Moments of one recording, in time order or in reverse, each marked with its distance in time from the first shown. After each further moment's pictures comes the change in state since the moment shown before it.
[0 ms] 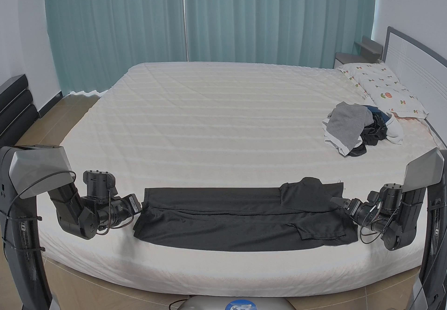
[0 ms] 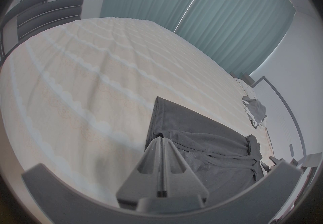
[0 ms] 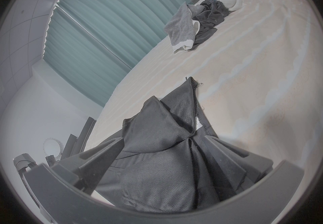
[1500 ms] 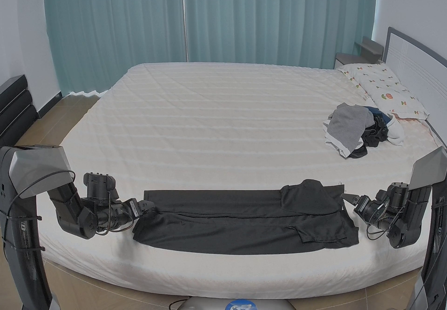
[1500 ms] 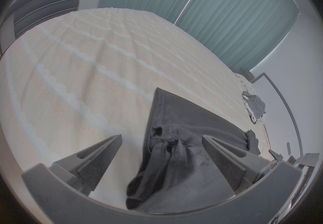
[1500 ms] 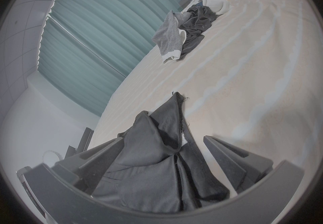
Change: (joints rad) left arm 0.009 0.001 -0.002 0.066 -0.058 0.004; right arm -0.070 -0.012 0.004 0.000 -0.003 0.049
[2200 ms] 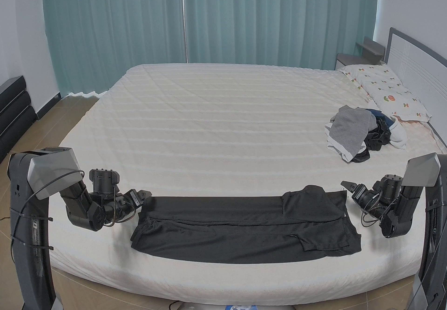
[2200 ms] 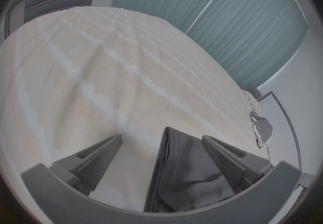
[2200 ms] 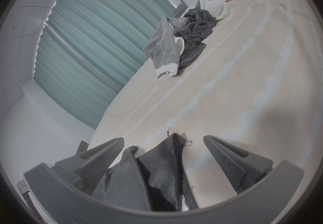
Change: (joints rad) left arm 0.033 0.137 -0.196 0.006 0.053 -0.104; right arm -0.005 0.094 -0.257 0.092 -0.091 0.057
